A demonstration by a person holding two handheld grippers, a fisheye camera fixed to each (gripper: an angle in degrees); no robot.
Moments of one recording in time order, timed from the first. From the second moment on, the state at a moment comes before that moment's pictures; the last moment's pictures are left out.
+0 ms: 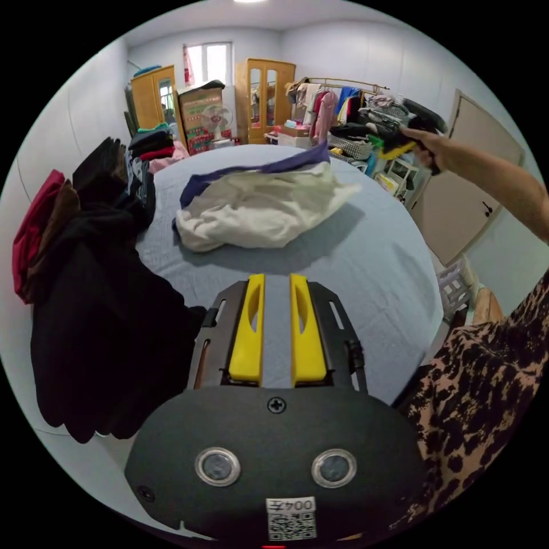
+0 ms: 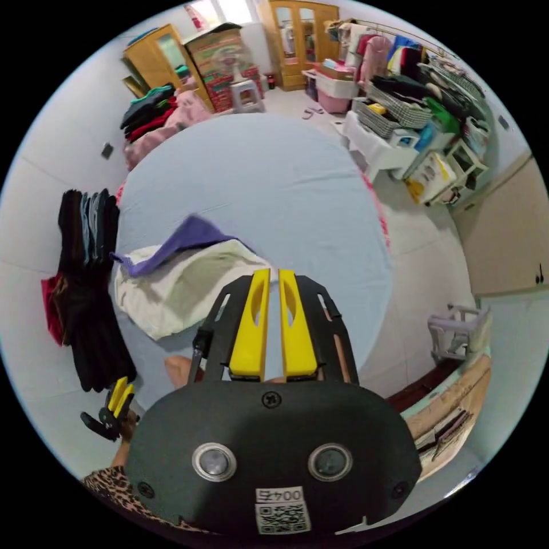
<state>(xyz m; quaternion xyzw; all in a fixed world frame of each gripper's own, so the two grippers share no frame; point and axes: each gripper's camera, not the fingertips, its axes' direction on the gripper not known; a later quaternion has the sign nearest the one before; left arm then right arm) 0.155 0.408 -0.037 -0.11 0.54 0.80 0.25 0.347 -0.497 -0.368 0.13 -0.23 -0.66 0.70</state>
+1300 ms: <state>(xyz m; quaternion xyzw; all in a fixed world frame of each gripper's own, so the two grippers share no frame) 0.511 0.511 -0.119 -0.30 0.43 0.78 0.35 0.216 -0.496 -0.010 -0.18 -0.44 -0.72 0.52</state>
